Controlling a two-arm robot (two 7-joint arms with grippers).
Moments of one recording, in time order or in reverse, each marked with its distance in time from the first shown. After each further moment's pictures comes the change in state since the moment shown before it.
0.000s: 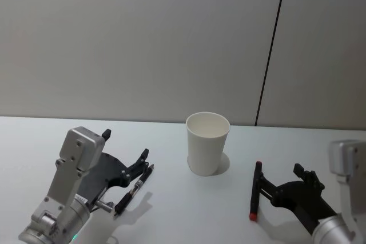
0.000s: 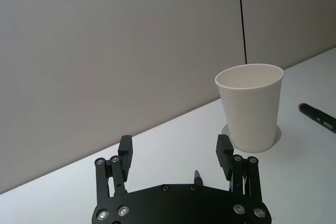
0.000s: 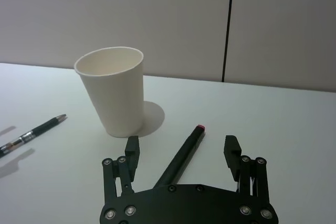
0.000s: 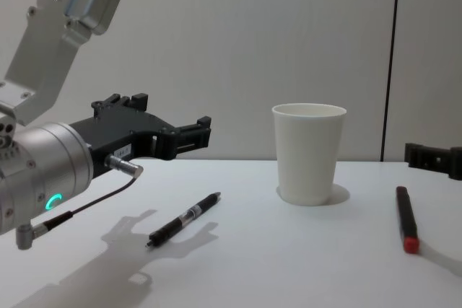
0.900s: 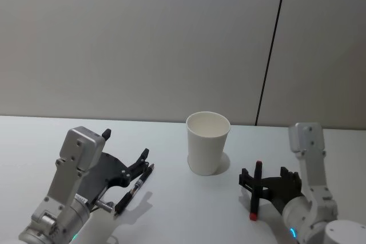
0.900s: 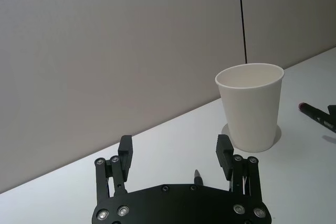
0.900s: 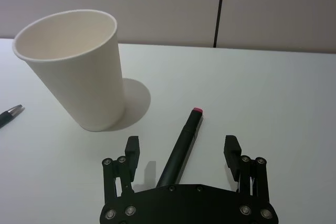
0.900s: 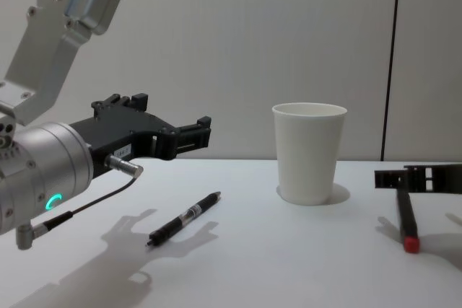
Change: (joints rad) left arm 0.000 0.000 0.000 0.000 0.000 0.000 0.000; right arm 0.170 -0.131 -0.050 0.135 -0.063 0.247 -0.148
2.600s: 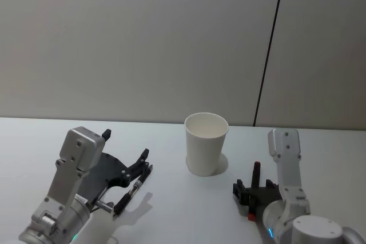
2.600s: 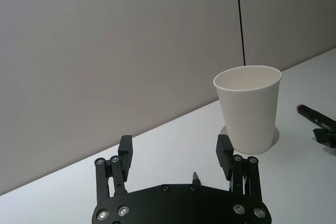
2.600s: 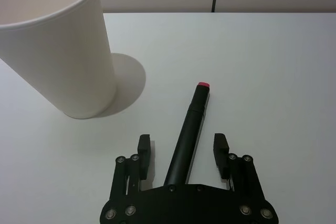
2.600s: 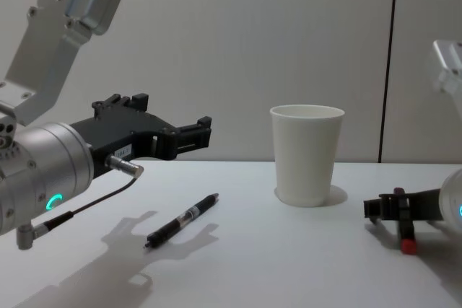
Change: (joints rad) left arm 0.000 0.000 0.000 0.000 0.000 0.000 0.000; right arm 0.053 -0.119 -0.002 0.121 -0.051 0.078 -0.090
